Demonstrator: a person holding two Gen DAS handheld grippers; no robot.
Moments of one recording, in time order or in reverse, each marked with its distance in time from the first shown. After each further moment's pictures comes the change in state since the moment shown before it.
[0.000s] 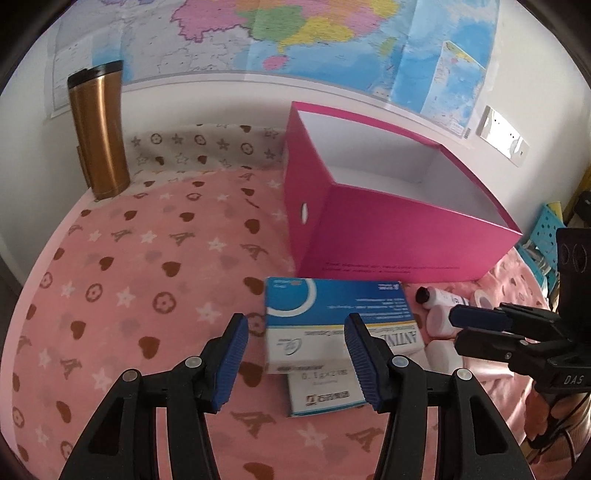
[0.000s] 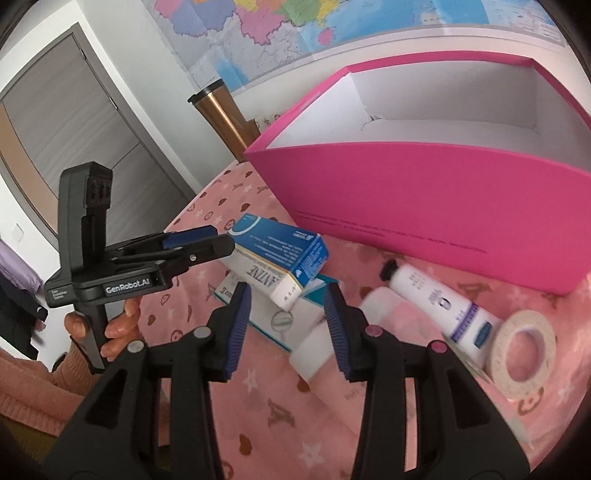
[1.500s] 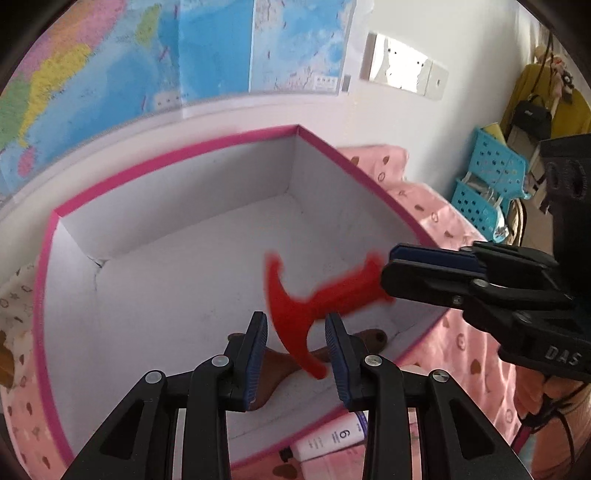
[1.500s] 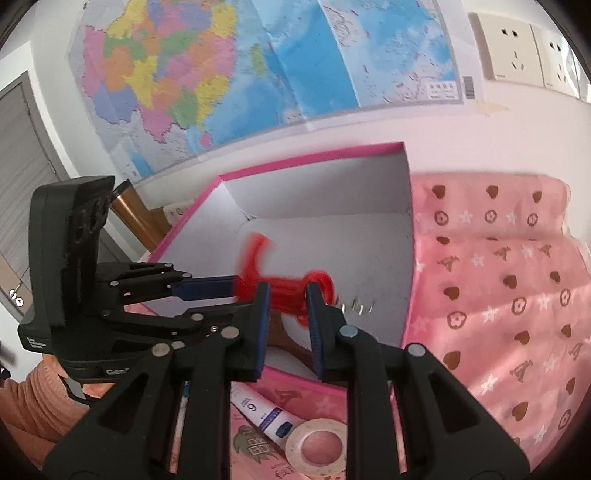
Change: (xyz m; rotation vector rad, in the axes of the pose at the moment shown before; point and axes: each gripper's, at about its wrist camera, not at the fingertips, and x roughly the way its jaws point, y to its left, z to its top) left arm 0.094 -0.174 0.116 0.391 0.147 -0.215; right arm -0.095 -0.101 0.063 0.117 -0.202 -0.269
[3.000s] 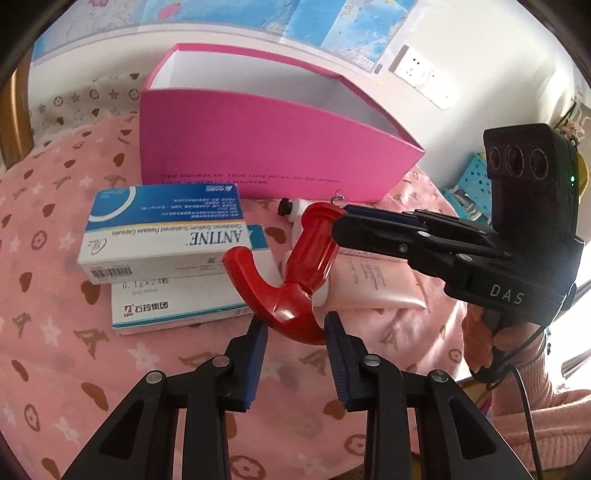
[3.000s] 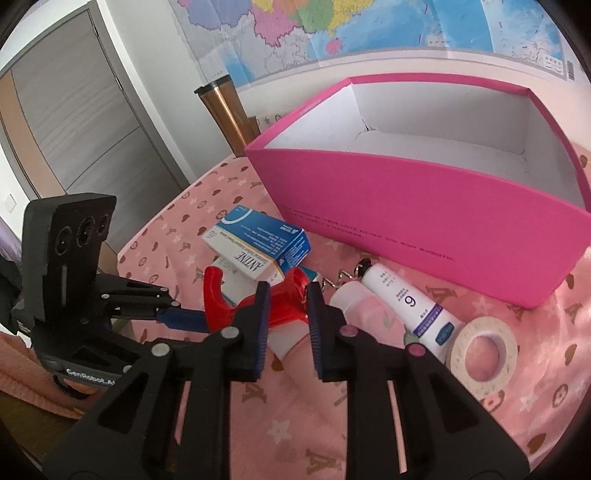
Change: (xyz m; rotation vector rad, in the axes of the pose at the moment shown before) left arm -0.080 0.005 -0.190 -0.306 -0.003 -0.115; right arm 0.014 0.099 -0.098 -0.210 0.170 0.225
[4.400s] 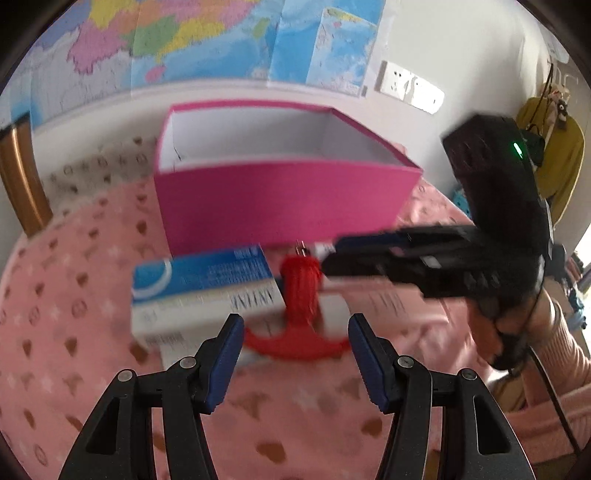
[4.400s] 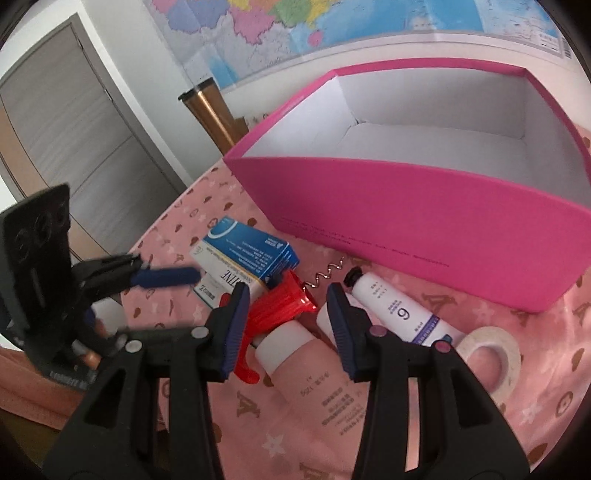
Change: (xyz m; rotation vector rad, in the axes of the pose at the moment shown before) left arm -0.021 -0.004 0.008 0.151 -0.108 0.113; right arm 0.024 -0.021 0.020 0.060 0.039 0.013
